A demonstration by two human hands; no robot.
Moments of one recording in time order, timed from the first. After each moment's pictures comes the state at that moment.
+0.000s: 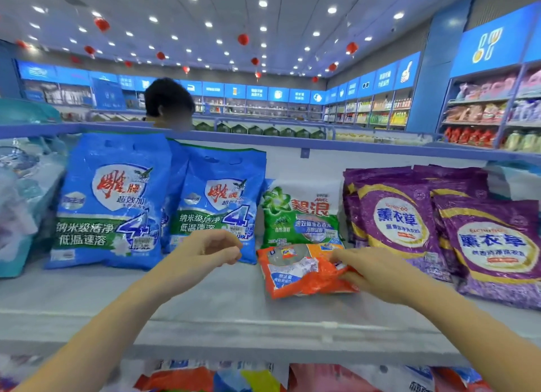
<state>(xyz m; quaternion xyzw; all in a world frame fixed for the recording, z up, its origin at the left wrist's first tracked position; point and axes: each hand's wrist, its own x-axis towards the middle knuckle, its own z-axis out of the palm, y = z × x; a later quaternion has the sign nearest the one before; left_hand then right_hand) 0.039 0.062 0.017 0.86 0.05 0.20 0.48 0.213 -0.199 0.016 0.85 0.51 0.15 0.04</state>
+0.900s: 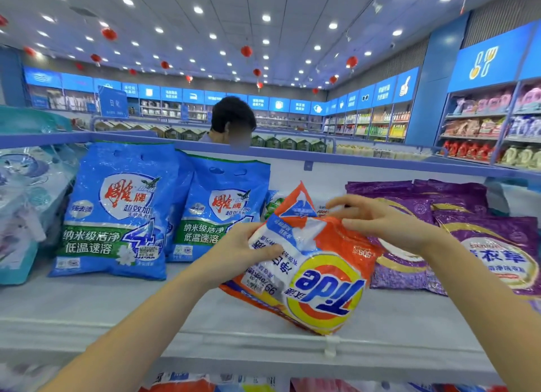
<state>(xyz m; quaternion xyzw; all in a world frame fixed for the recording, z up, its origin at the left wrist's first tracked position) 0.071 0.033 0.042 0.85 -0.02 0.18 0.50 0.210 -0.189 0.104 0.75 0.44 -0.20 -0.45</state>
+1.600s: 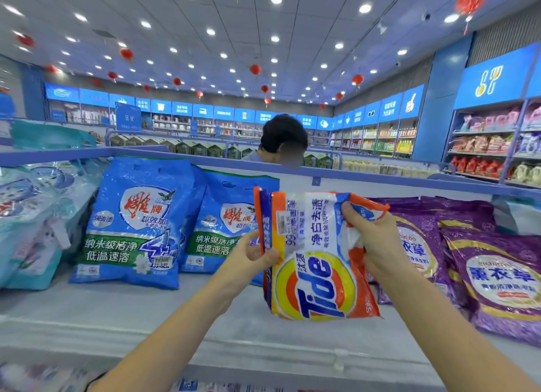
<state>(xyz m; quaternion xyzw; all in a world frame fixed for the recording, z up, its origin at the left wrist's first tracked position) 0.068 0.033 0.024 0.72 0.02 0.22 0.65 0.174 -0.140 0.086 0.52 0.31 0.01 -0.79</state>
